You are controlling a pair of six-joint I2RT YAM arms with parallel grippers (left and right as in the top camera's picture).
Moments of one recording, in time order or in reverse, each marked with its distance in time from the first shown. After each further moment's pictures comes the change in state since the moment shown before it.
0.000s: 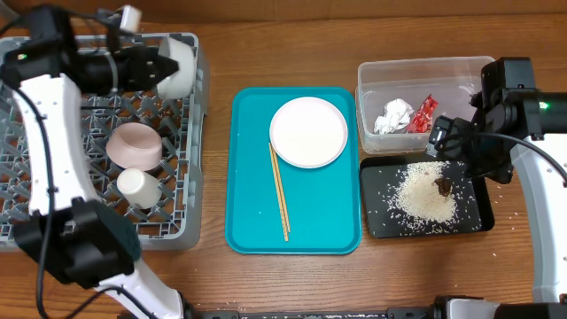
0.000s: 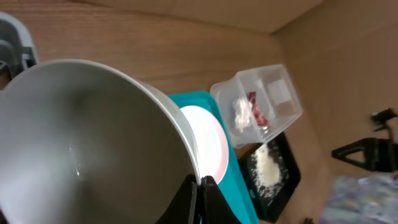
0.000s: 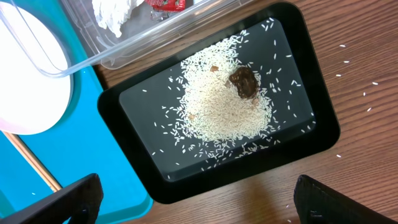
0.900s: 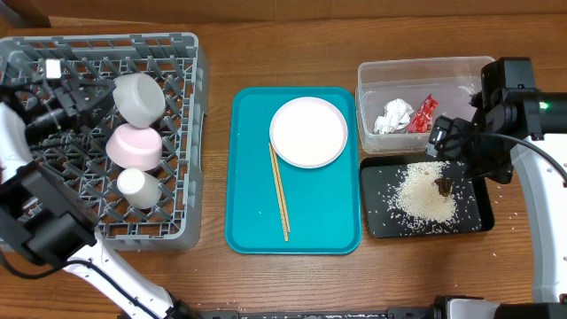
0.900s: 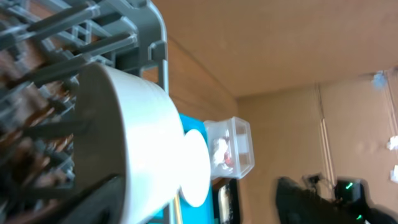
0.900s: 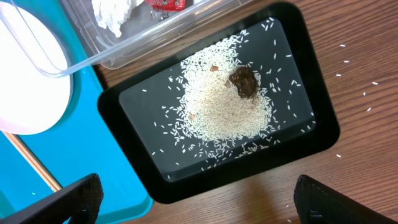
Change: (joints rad) left arm 0.355 0.309 0.000 -0.106 0.283 0.079; right arm 0.000 0.000 0.000 -0.001 0.000 0.000
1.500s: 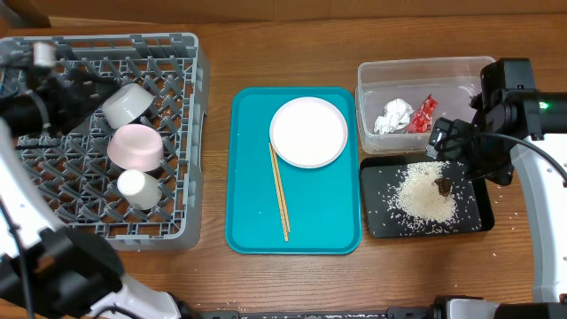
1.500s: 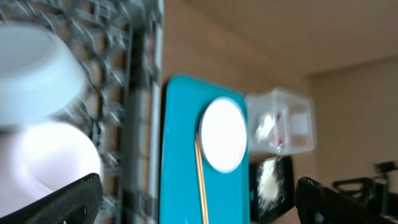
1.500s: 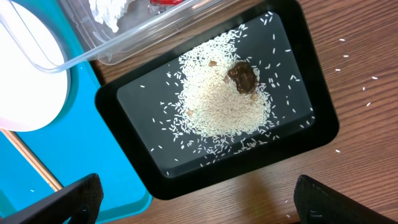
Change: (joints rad) left arm -0.127 -0.433 0.002 -0.146 -0.442 -0.132; right arm 0.000 0.000 0.000 -0.016 0.000 0.000
